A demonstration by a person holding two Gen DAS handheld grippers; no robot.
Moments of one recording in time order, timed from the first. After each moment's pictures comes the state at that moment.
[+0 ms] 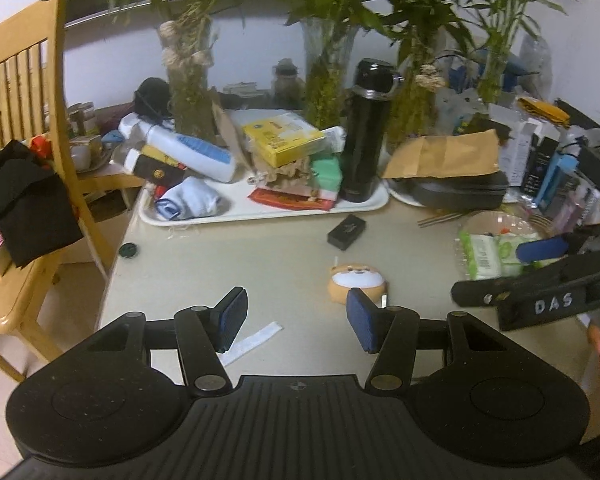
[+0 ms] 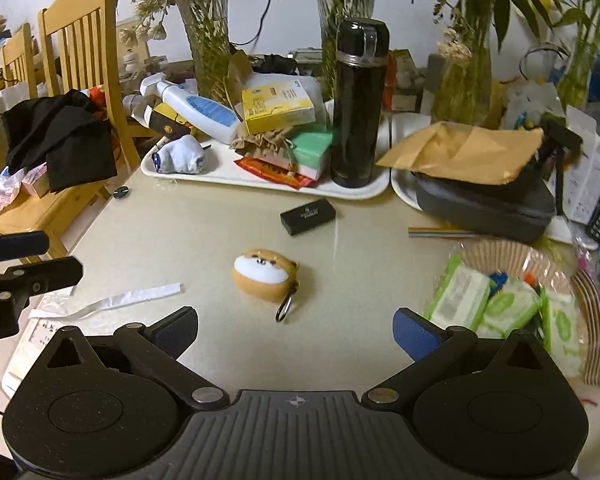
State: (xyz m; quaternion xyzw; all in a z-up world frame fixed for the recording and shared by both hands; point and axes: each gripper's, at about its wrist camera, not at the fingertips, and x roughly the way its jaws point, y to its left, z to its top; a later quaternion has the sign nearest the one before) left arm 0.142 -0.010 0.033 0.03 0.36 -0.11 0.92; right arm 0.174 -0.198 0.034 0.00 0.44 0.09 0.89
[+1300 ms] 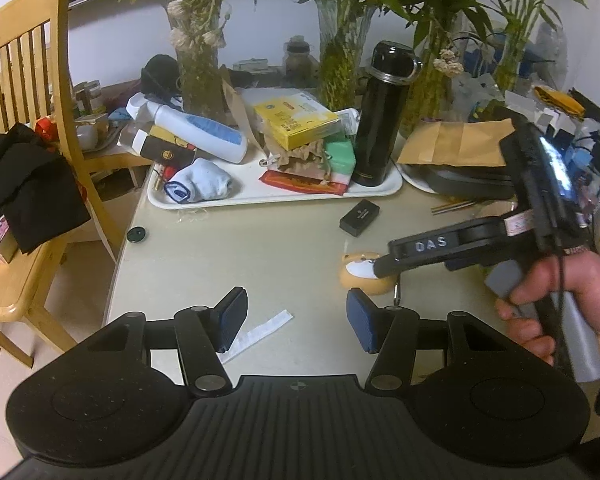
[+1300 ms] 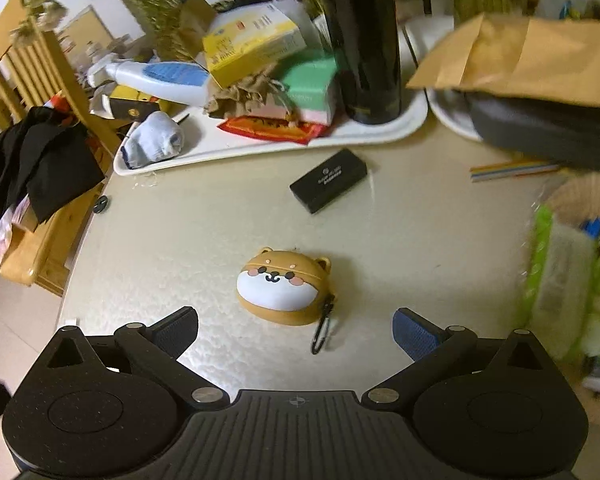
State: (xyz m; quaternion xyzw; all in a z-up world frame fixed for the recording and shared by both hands) left arm 0.159 -0.008 0.039 0.03 0.41 -0.10 0.91; right arm 0.273 -0.191 -0.040 0.13 0.55 0.09 0.82
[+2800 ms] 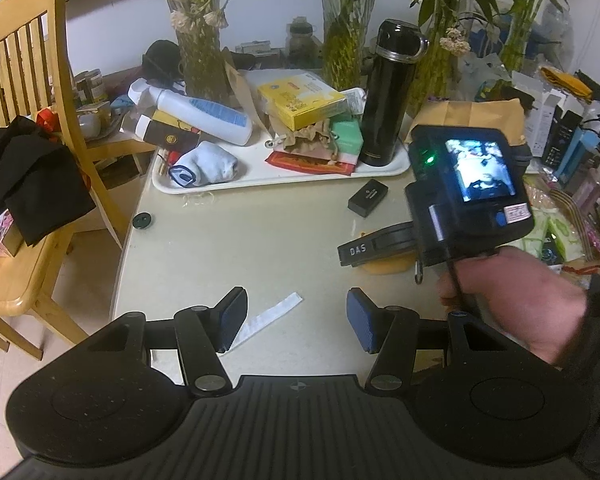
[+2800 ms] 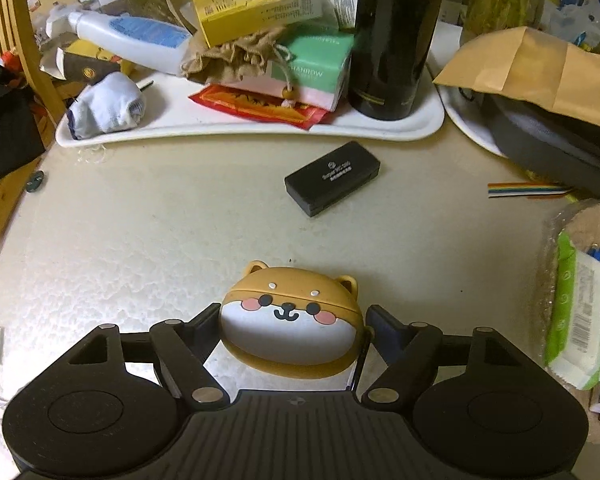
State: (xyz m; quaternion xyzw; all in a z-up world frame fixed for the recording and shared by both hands) left arm 0.162 -0.007 0.034 0.05 0.43 -0.09 0.90; right arm 0.300 -0.135 -0.075 0.03 0.55 0.02 0.84
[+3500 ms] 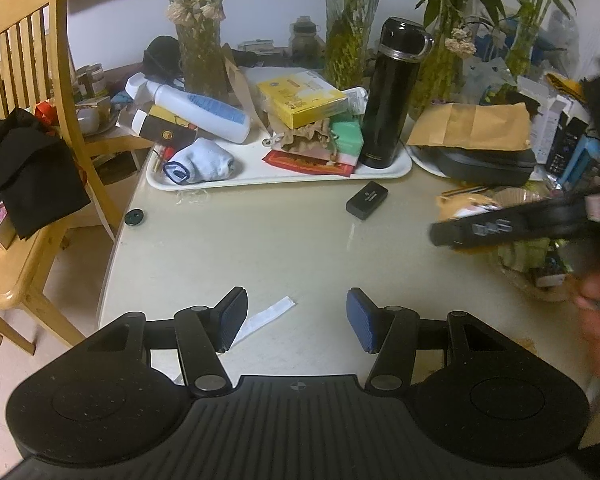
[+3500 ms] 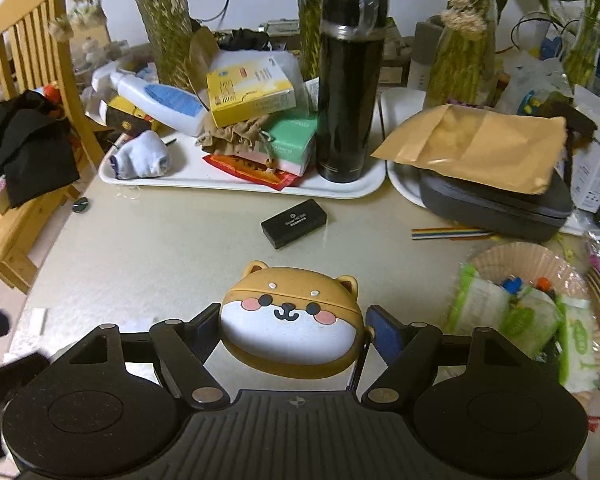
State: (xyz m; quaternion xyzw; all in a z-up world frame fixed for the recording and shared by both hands) left arm 0.170 -0.014 0.026 0.03 0.43 -0.09 0.90; right arm 0.235 -0.186 0.019 0.02 0.49 0.04 0.87
